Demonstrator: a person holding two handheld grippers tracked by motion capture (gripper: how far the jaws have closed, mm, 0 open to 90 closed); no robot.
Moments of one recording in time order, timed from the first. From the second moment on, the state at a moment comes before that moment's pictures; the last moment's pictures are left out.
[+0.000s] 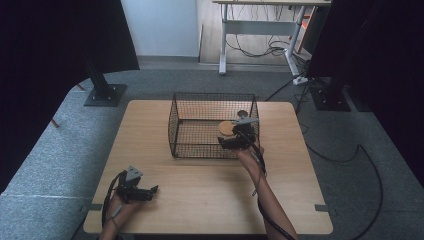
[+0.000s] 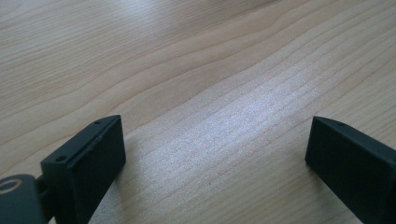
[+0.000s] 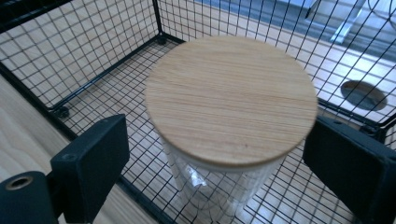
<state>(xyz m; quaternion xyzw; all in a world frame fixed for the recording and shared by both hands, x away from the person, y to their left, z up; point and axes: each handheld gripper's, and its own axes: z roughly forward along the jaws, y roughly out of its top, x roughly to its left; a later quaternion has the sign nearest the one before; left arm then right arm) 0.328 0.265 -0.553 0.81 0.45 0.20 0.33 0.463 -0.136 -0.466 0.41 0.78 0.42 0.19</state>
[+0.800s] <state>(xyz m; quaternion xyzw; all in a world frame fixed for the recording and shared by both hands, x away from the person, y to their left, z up) 0.328 0.265 -0.553 0.81 0.45 0.20 0.33 0.417 -0.180 -0.444 0.39 0.78 0.42 0.23</state>
